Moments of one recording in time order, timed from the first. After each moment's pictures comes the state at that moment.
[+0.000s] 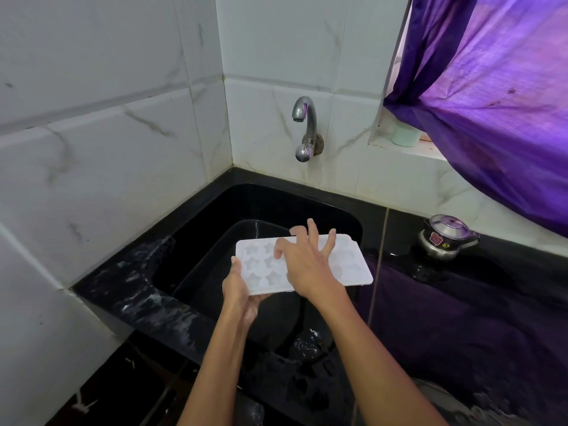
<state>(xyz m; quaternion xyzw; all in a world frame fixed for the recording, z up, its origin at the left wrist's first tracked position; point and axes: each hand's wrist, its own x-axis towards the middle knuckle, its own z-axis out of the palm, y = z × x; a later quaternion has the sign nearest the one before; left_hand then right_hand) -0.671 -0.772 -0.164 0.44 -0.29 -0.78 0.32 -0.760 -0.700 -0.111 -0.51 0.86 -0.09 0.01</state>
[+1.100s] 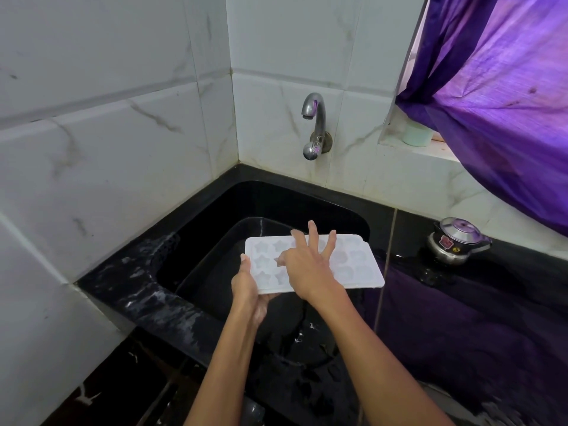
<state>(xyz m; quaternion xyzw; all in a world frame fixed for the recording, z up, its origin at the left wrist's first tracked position) -0.680 -0.774 -0.168 0.43 -0.29 -0.79 0.32 -0.756 -0.707 -0.105 -0.52 0.85 -0.03 0.05</state>
